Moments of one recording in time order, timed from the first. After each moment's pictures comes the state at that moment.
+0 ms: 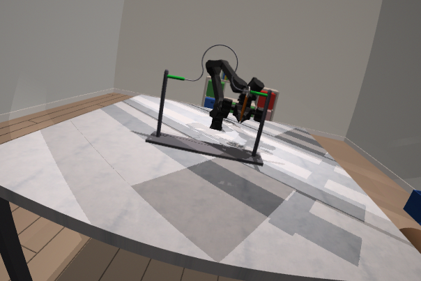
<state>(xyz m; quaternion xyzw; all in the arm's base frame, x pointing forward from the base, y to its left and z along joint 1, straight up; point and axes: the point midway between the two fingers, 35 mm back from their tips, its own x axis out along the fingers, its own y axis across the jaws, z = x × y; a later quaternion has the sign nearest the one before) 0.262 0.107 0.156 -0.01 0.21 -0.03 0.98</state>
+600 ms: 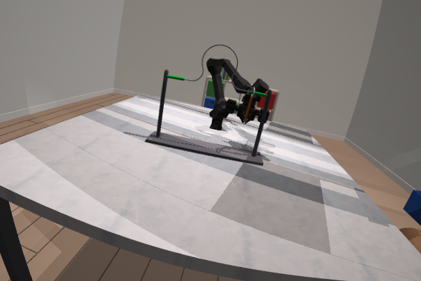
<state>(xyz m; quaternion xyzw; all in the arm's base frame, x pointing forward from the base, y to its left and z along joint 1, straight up) 0.261 0.125 0.156 -0.01 0.21 -0.03 0.98</state>
